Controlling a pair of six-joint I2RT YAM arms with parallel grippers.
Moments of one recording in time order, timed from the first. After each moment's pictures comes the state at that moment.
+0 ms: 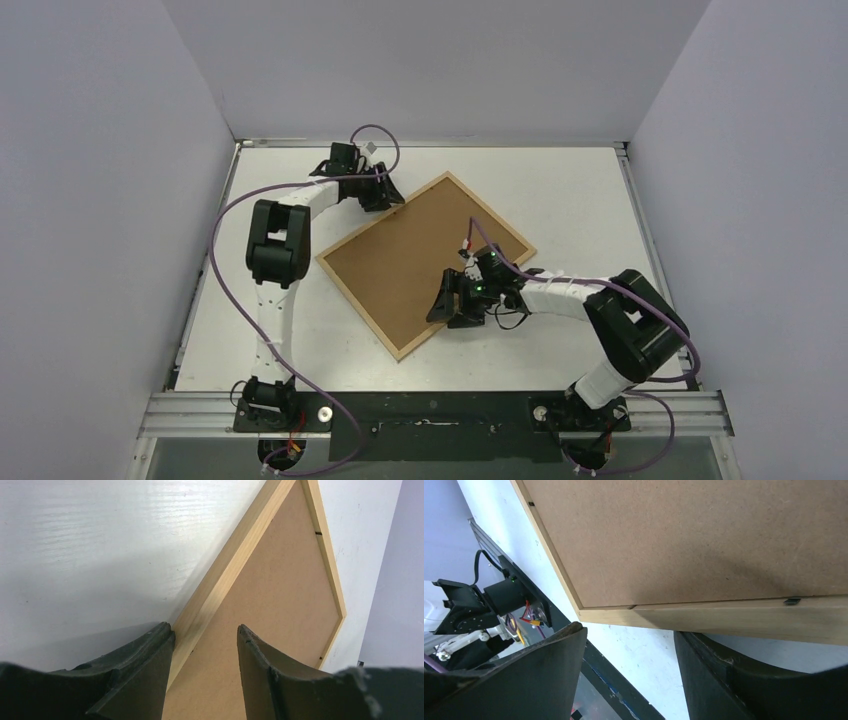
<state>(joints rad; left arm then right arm) -0.22 2.36 1.79 -0.28 0.57 -0.54 0.61 1.57 0.67 -0.03 -0.55 0.77</state>
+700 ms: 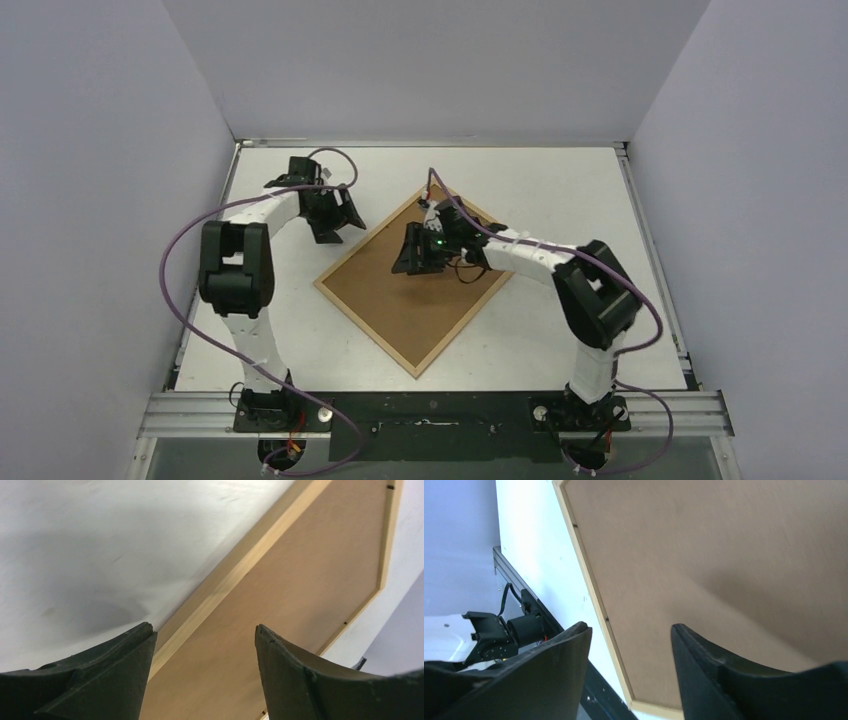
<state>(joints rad) -0.11 2.03 1.46 -0.55 0.40 -0.51 0.67 1.75 1.10 -0.12 -0.48 0.67</state>
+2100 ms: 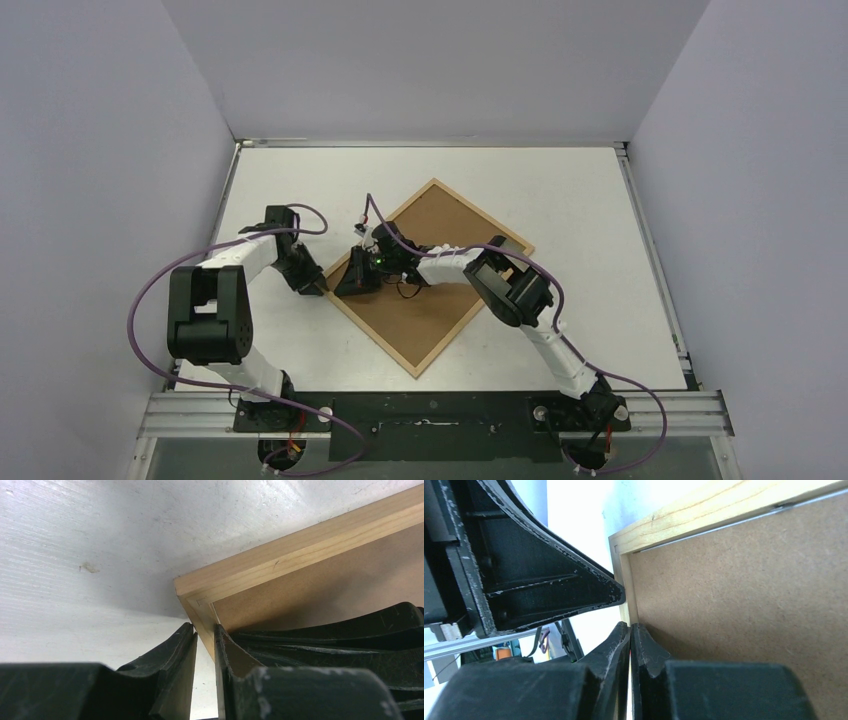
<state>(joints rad) 0.00 1.63 0.93 -0.66 0.18 -0.62 0.88 2.35 1.53 0.26 -0.61 0.94</state>
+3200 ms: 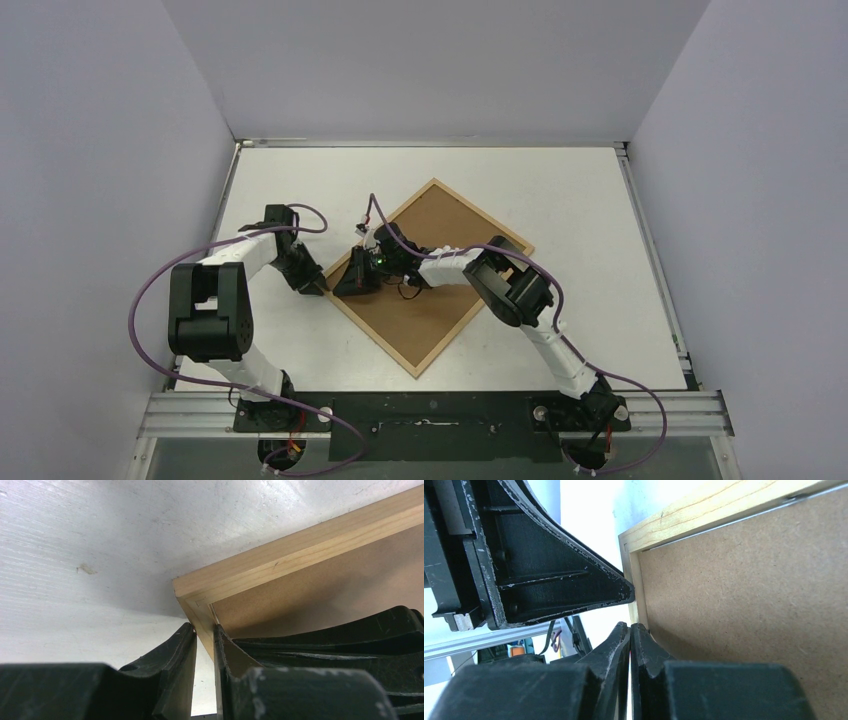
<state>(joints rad) 0.00 1.65 0.95 -0.67 0.20 -0.62 0.88 2.35 1.50 0.34 -0.63 1.00</state>
